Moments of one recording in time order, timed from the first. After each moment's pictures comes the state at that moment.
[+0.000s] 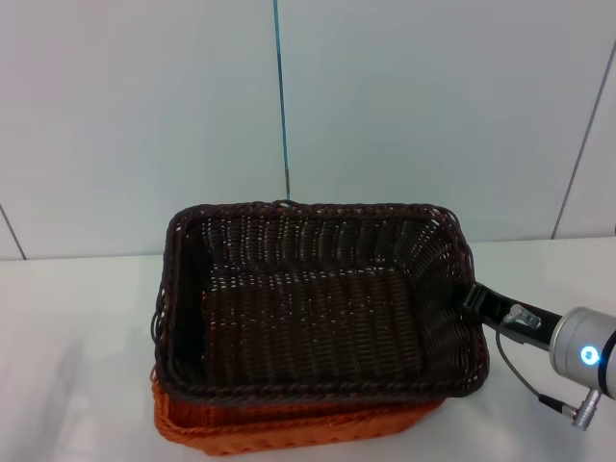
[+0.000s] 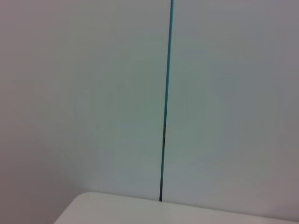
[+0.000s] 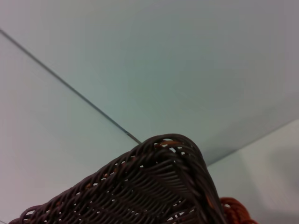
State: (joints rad) left arm 0.11 -2.15 -1.59 -1.17 2.85 0.19 -0.01; right arm 0.26 2.08 1.48 1.27 -1.95 0.44 3.00
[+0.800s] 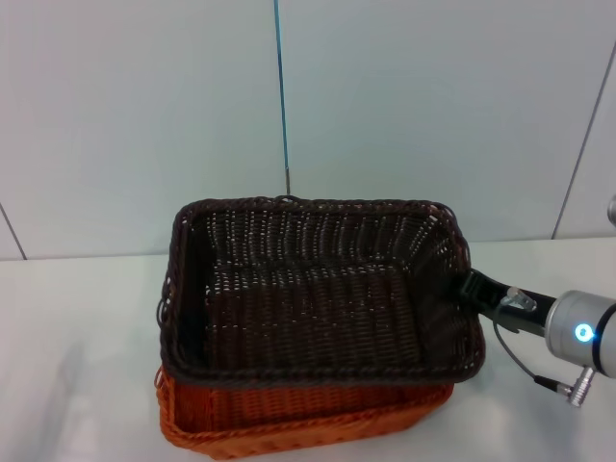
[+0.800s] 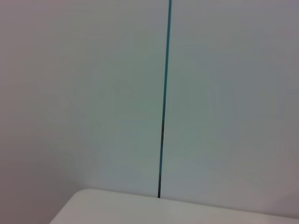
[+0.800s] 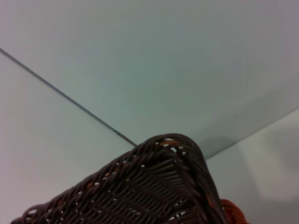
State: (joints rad) left arm 0.12 -2.15 -1.58 -1.18 2.85 0.17 -0.01; right arm 0.36 2.08 1.57 1.17 -1.93 0.51 3.00
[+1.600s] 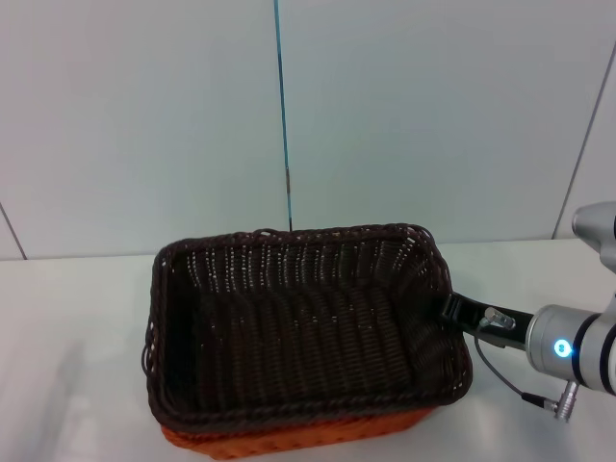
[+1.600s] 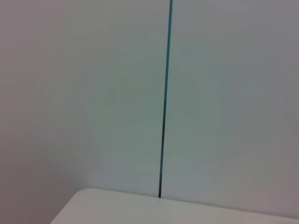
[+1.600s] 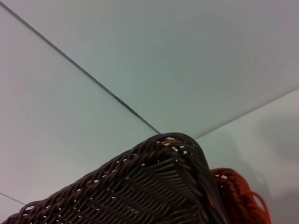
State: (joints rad) left arm 0.12 -2.15 -1.59 -1.20 2.85 0.16 -0.01; right arm 0.40 2.08 1.53 1.13 -1.99 0.53 3.00
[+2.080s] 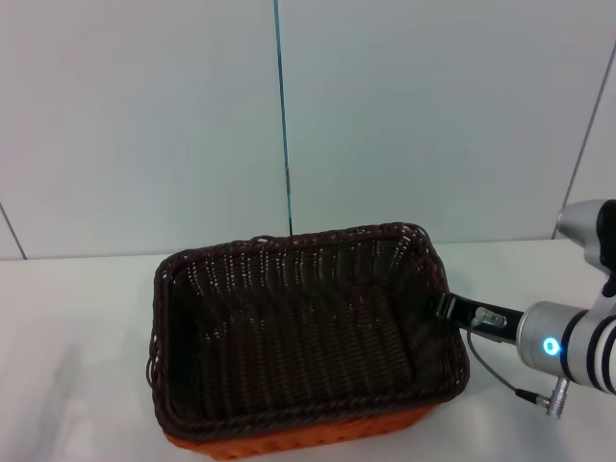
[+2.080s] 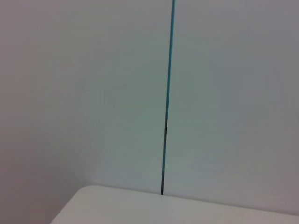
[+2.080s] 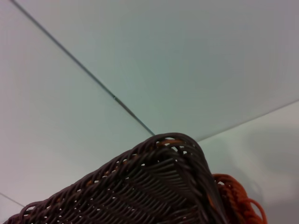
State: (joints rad) left arm 0.13 -2.15 -1.59 -1.20 2.85 0.16 -0.01; right arm 0.43 2.08 1.51 1.10 -2.04 0.48 3.00
